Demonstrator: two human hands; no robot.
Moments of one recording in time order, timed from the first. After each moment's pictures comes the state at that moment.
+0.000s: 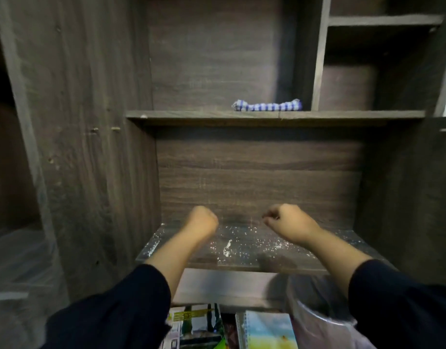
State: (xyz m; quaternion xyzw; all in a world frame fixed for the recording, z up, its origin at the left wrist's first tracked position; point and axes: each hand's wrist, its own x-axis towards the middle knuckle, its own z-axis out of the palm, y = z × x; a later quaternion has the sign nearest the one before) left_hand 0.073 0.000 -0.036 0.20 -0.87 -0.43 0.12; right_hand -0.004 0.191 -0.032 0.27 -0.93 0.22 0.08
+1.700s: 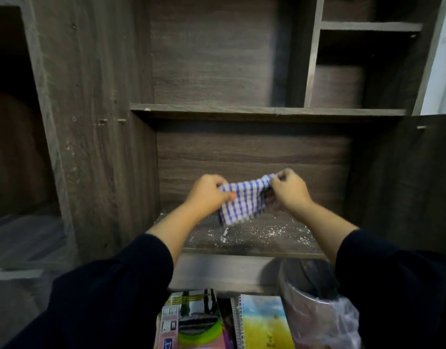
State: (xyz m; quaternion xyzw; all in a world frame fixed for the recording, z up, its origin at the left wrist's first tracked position) left_hand 0.102 0.017 0.001 0.05 -0.90 -0.38 0.22; right_hand 0.017 0.183 -0.004 0.13 -0.82 0.54 0.13
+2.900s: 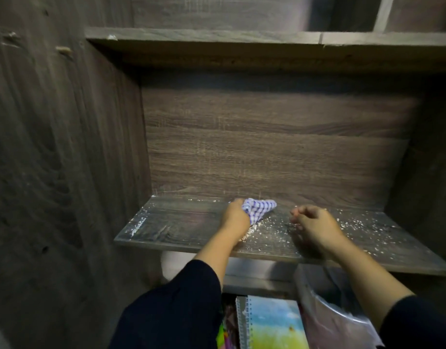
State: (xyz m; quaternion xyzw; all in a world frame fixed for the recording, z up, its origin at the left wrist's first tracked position) left_hand -0.075 0.003 -0.159 0.16 -0.85 -0.49 0.14; right_hand -0.119 0.188 -0.159 0.14 -0.78 0.61 0.02
